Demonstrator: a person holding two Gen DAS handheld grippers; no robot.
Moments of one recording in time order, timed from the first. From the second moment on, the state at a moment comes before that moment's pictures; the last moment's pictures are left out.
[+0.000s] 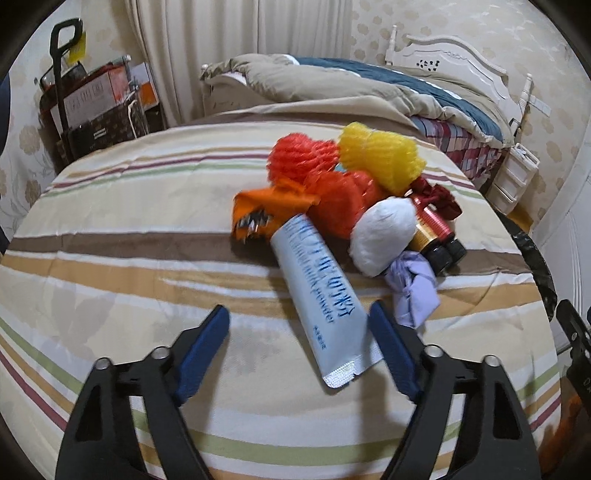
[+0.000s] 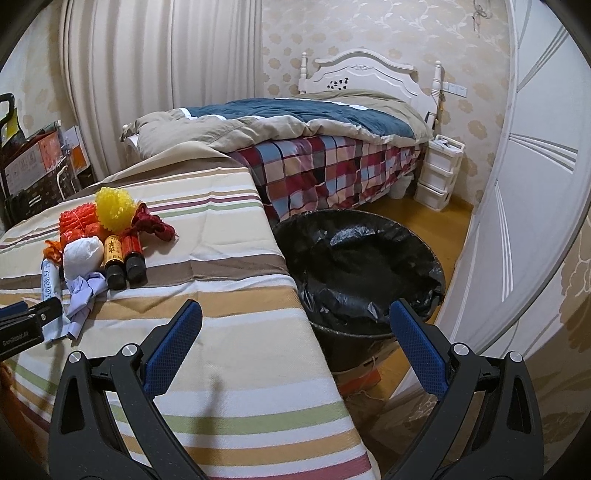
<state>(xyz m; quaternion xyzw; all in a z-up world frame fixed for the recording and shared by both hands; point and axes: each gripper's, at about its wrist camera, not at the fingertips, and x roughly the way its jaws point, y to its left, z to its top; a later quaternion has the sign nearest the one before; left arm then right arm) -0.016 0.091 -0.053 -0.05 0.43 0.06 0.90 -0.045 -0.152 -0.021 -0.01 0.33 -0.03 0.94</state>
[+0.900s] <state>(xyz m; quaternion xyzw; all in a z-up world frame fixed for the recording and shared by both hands) -0.030 0.102 -0.043 -0.03 0.41 0.04 0.91 -0.035 -0.091 -0.021 -0.03 0.35 0.04 0.94</state>
